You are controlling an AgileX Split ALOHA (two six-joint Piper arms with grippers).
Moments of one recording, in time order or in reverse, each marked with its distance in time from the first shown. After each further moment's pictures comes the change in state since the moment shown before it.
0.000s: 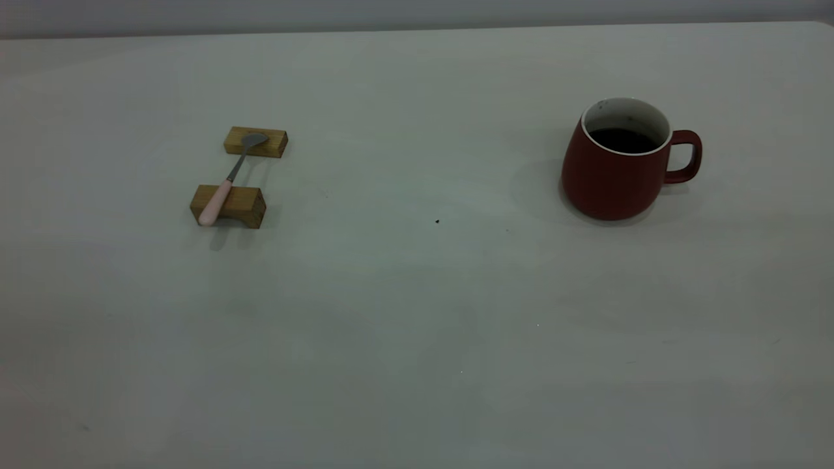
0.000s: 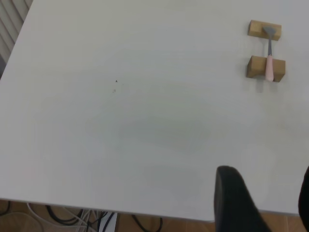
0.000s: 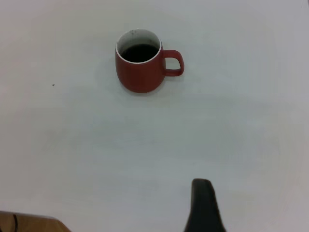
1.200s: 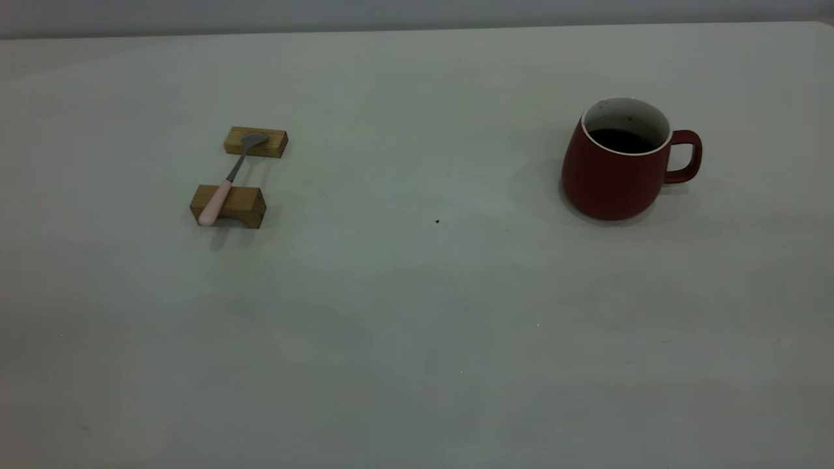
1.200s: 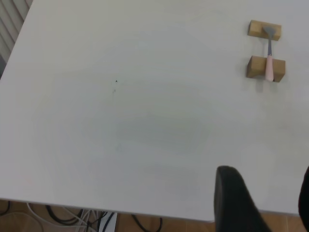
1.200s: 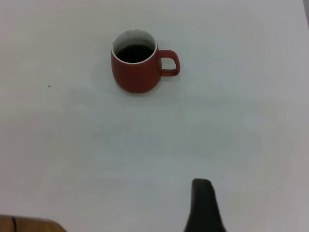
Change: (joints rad) left arm 0.000 0.000 0.000 0.000 0.000 -0.001; right arm 0.000 0.000 -0.001 -0.012 -0.001 0.019
